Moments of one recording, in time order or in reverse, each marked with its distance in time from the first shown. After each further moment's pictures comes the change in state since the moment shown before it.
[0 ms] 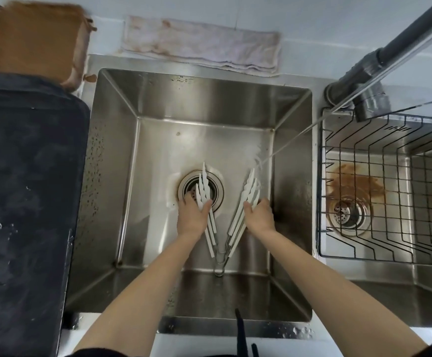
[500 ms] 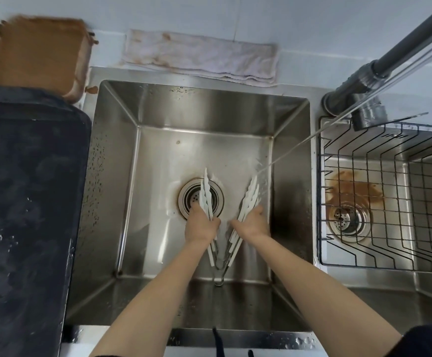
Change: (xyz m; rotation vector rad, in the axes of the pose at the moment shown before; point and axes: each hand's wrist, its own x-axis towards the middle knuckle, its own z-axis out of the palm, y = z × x) left_hand -0.003 0.008 0.011 -0.046 -0.016 -0.006; right_hand -0.006 -0.010 0.006 -0.186 -0.054 0.002
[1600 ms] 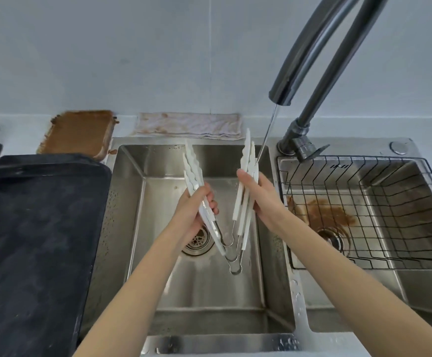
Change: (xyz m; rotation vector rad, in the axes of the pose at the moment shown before) left_hand -0.082 0.105 -0.089 -1.000 -0.354 0.279; right_hand -0.085 -0.041 -0.125 0.877 -0.112 -0.549
